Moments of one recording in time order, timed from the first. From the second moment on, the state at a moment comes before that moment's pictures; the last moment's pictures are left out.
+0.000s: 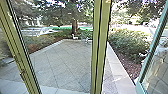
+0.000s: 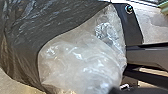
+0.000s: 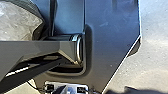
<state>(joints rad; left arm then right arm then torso) 1.56 3.01 -2.64 -0.01 -0.01 0.13 -1.57 3.06 -2.72 -0.70 -0.10 0.69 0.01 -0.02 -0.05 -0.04</state>
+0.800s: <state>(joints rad) 1.55 3.01 -2.64 -0.01 -0.01 0.13 -1.57 3.06 -2.72 -0.70 -0.10 0.69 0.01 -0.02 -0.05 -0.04</state>
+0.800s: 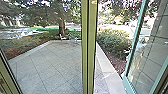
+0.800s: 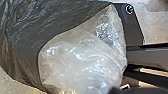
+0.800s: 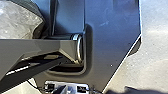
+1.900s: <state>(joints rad) 1.55 3.01 -2.65 -0.01 -0.02 0.13 -1.58 3.08 -2.72 -0.72 -0.11 0.67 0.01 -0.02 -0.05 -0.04</state>
